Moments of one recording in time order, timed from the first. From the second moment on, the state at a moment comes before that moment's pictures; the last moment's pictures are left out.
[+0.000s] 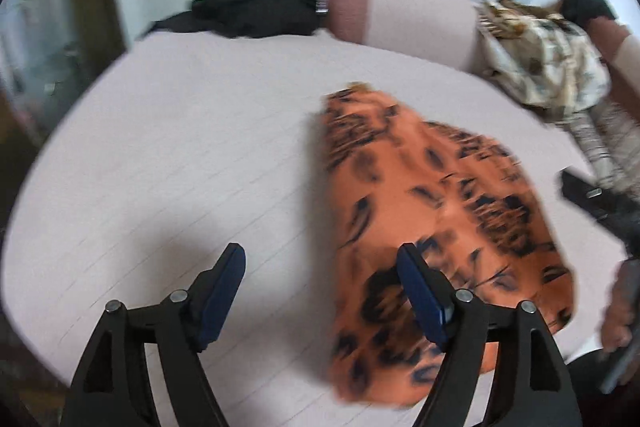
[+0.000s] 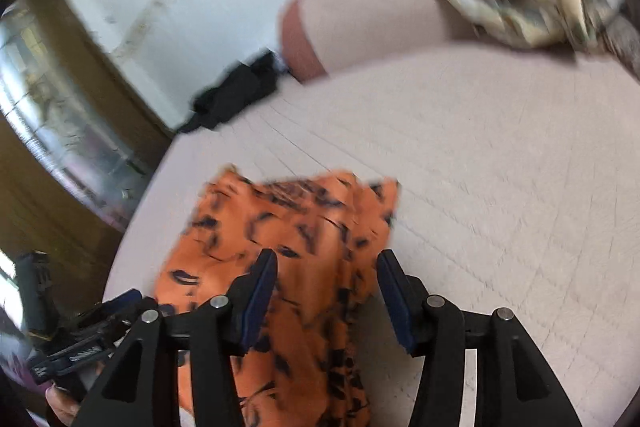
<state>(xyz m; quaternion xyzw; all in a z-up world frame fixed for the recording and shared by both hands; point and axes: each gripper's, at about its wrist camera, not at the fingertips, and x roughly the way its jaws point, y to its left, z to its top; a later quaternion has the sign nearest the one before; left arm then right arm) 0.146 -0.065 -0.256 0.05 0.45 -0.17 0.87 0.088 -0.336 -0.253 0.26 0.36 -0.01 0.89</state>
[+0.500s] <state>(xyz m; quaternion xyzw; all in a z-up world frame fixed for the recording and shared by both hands) 0.133 -0.061 -0.281 0.14 0.44 -0.09 0.88 0.105 -0.293 -0.279 0.23 0.46 0.03 0.86</state>
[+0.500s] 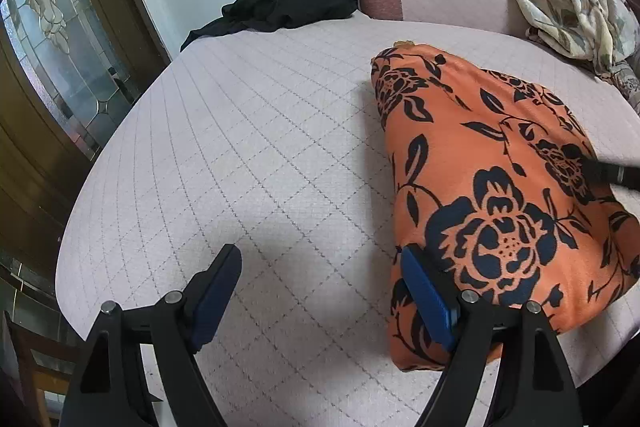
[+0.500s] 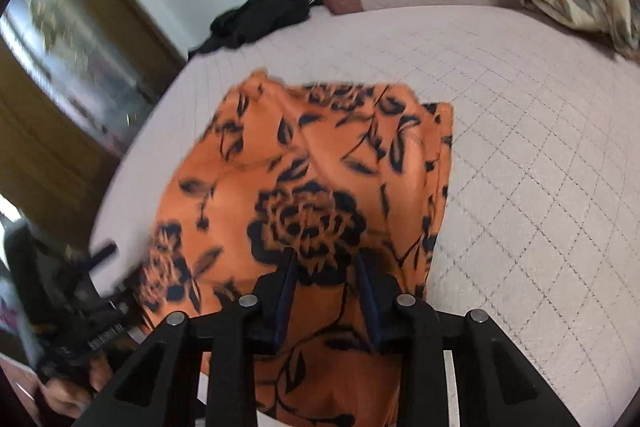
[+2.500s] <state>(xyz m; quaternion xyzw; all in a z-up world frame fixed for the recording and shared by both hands) 0.031 -0.053 -0.130 0.13 0.30 -0.05 0.95 -0.044 -0.291 -0.156 0.19 0.31 -0.05 0.93</state>
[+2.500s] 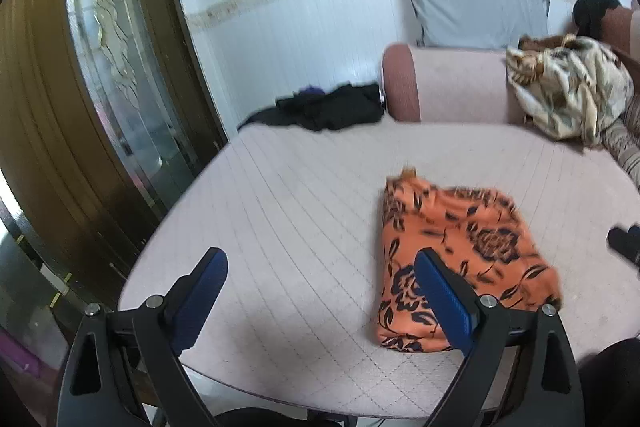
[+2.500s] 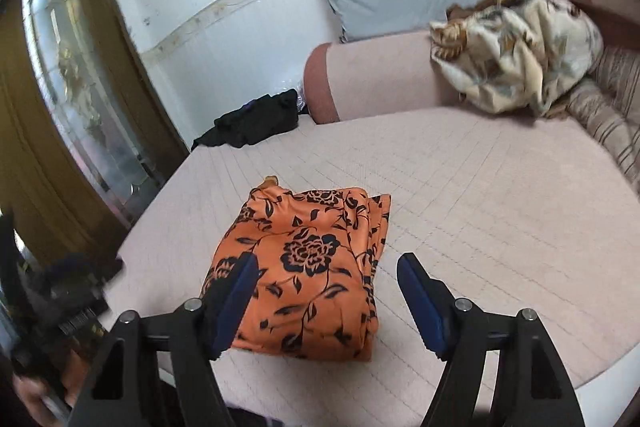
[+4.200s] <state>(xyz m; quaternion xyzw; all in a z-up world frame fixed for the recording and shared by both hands) -0.096 0.002 0.013 0.07 0.15 -0.04 0.99 -0.156 -0.192 -0.020 0.07 0.18 -0.11 0.98</state>
